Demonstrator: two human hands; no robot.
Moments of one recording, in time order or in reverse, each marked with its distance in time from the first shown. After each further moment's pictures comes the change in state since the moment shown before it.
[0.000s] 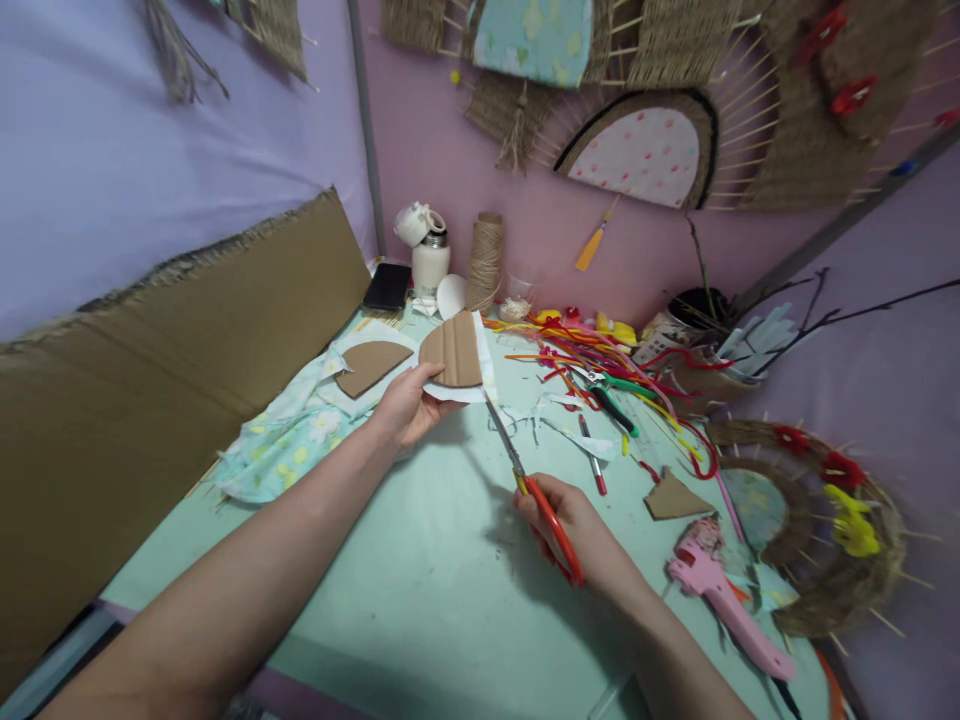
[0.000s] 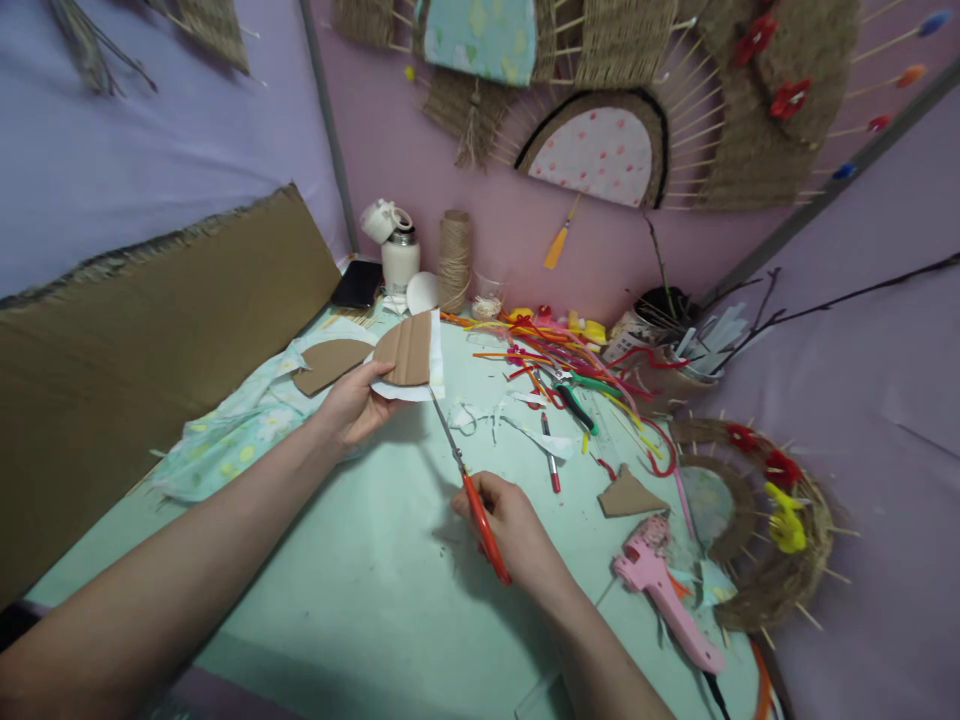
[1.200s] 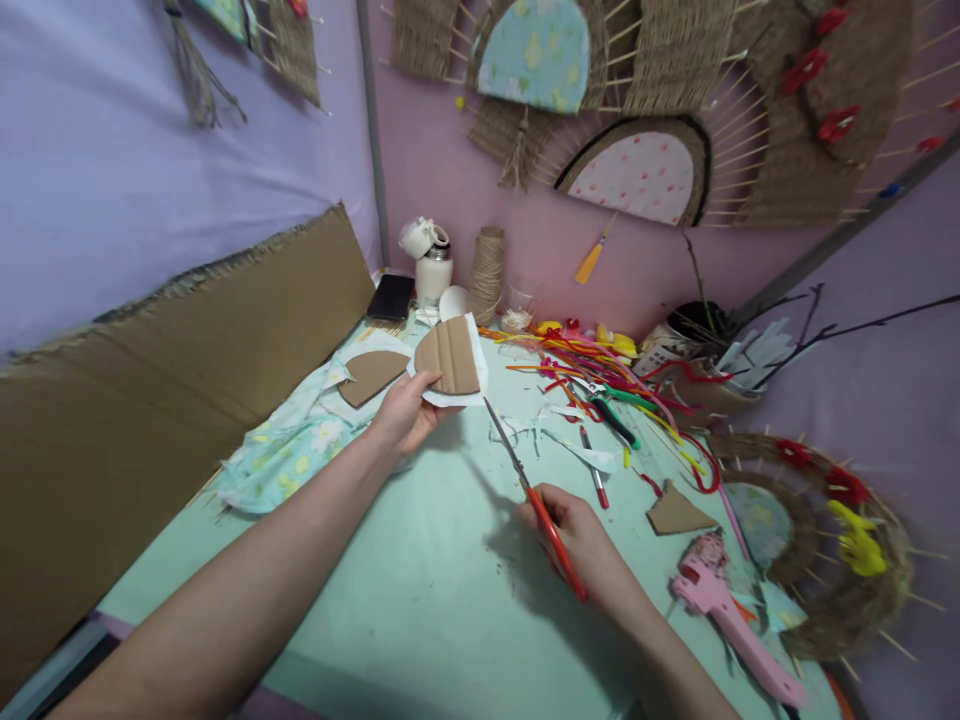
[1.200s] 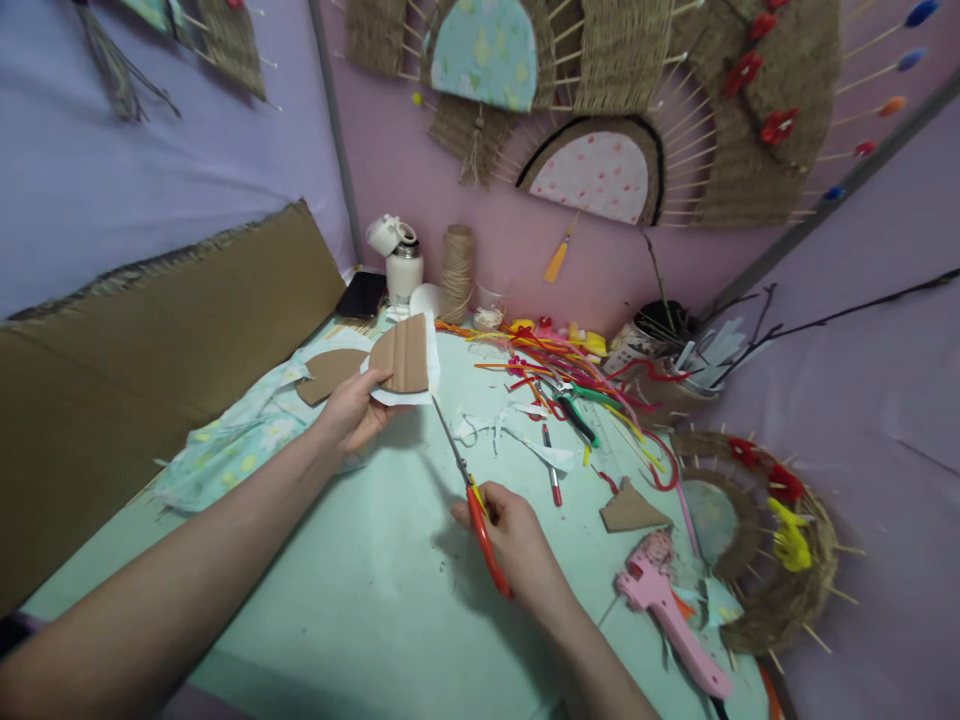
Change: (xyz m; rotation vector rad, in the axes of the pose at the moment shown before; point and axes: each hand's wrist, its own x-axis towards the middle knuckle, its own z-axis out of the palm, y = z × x) left_hand -0.001 0.004 0.003 0.004 0.058 0.100; right_hand 0.005 0.005 -0.002 -0.136 0.062 -0.032
